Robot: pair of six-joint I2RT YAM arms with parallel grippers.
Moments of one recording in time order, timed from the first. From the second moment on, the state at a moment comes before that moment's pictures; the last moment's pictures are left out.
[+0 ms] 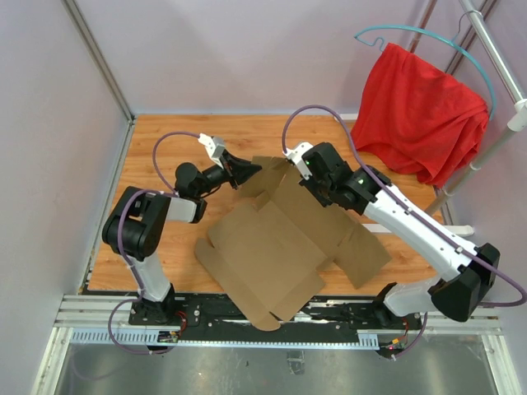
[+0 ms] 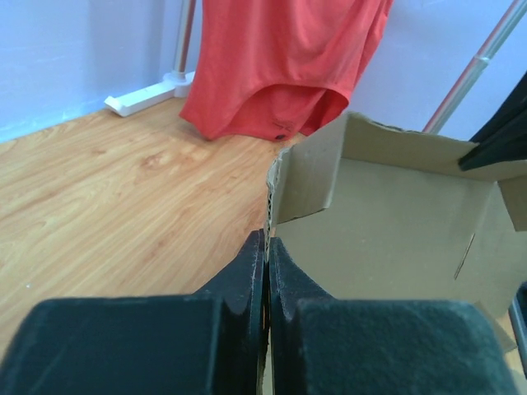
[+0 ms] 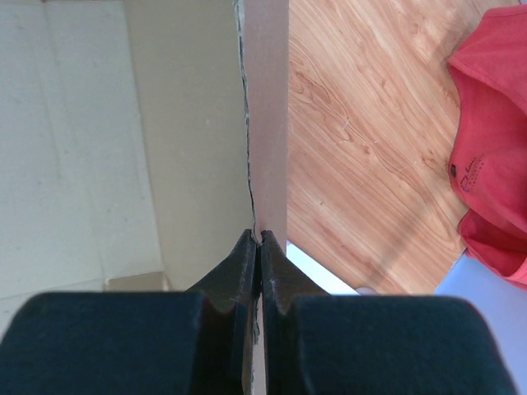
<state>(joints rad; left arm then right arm) -0.30 1.80 0.72 1.38 0.78 -0.49 0.77 1.34 1.37 -0.92 0.32 -0.16</state>
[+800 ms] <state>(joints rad) -0.31 1.58 0.40 1.41 0.63 -0.53 1.00 1.44 1.37 -0.98 0.46 -0.08</state>
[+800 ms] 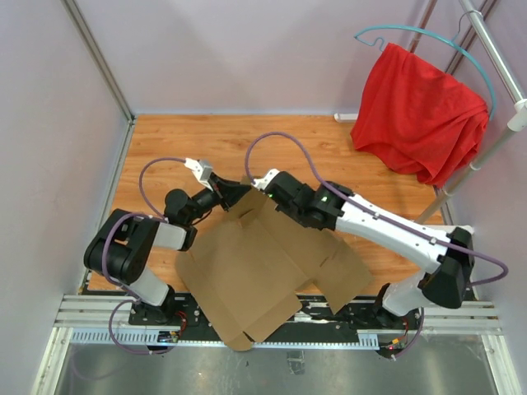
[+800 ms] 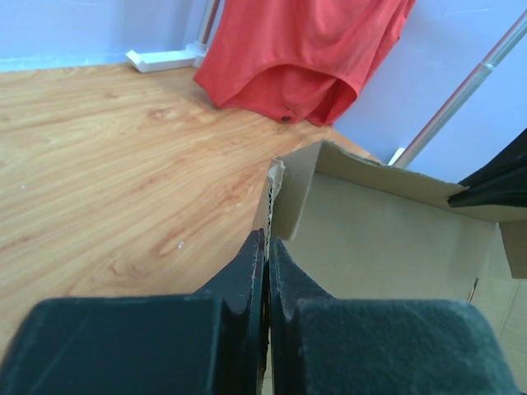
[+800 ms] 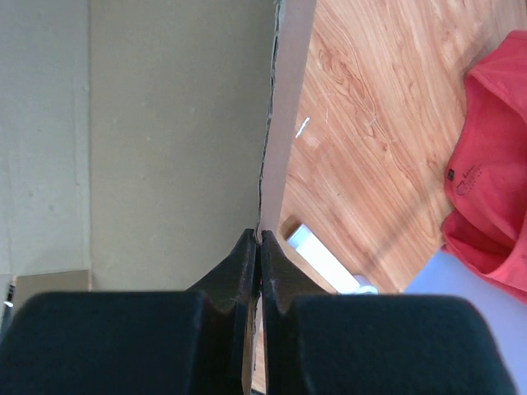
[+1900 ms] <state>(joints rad) -0.34 1.65 0.40 1.53 0.53 -0.60 1.15 1.67 1.54 -1.10 1.00 -0.05</state>
